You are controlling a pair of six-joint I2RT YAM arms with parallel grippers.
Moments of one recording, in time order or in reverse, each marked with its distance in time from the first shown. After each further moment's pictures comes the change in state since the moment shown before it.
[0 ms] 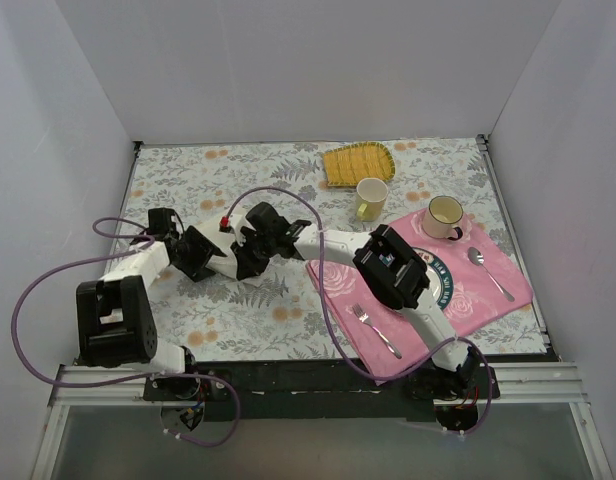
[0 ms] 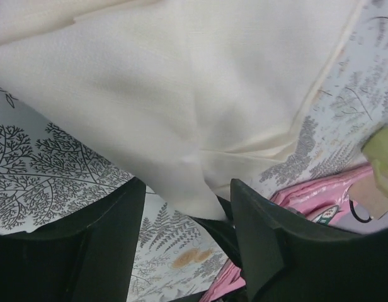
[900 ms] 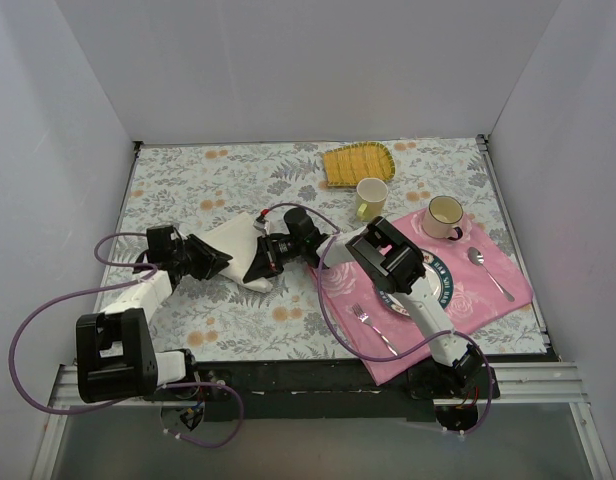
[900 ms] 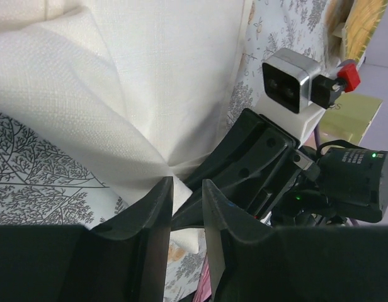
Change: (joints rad) left arm -0.010 -0.240 -0.237 0.304 0.146 -0.072; right arm -0.170 0.144 -0.260 0.797 -0.584 1.057
